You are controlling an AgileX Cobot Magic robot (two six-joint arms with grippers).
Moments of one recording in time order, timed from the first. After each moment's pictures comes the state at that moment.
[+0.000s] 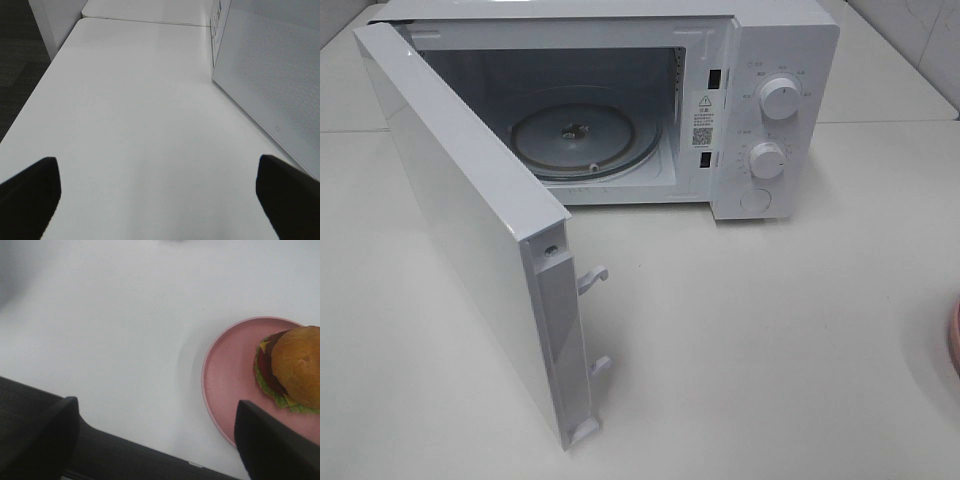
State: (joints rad) left arm 0.12 0.00 -0.52 -0.05 1.07 0.03; right arm 0.43 0.38 -0.64 -0.17 1.13 0.13
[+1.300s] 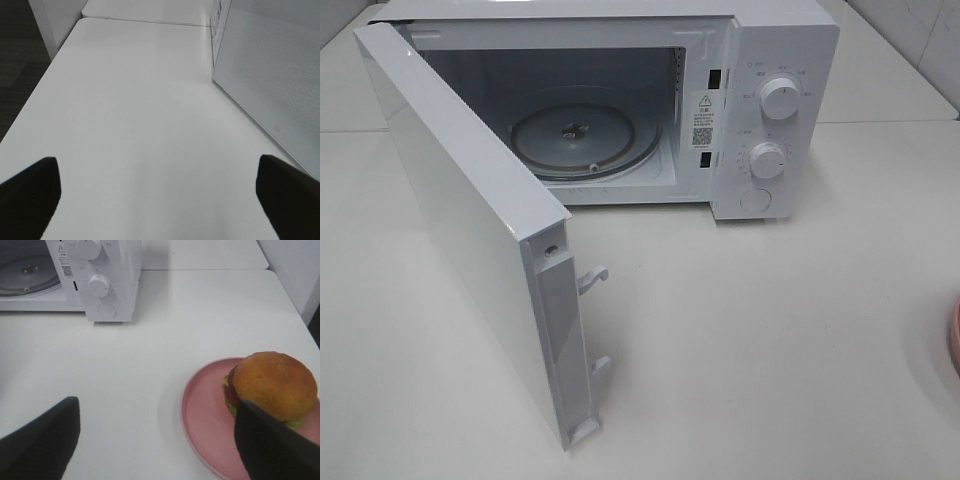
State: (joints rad) left arm 0.12 0.00 -0.52 -0.05 1.07 0.03; right arm 0.08 0.00 -0.51 -0.06 1.00 0.08
